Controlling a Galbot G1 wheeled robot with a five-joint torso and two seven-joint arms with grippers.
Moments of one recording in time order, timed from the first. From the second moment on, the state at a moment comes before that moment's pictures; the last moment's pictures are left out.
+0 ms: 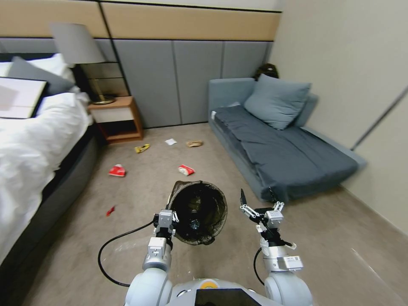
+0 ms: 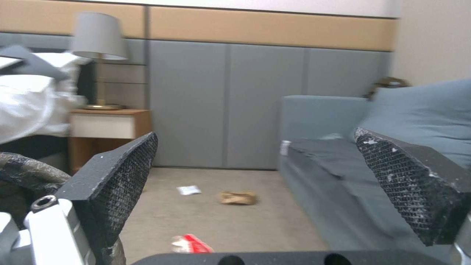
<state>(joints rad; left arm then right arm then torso) 1.75 -1.49 -0.26 -2.38 0.20 0.32 -0.21 -1.80 1.61 0.48 2.30 -0.09 0.31 -0.06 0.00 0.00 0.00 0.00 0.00</state>
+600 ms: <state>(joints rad) 1.76 -1.48 -0.26 -2.37 0.20 0.31 -0.23 -1.80 1.61 0.48 2.30 -0.09 0.32 -0.06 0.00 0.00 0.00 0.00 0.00</state>
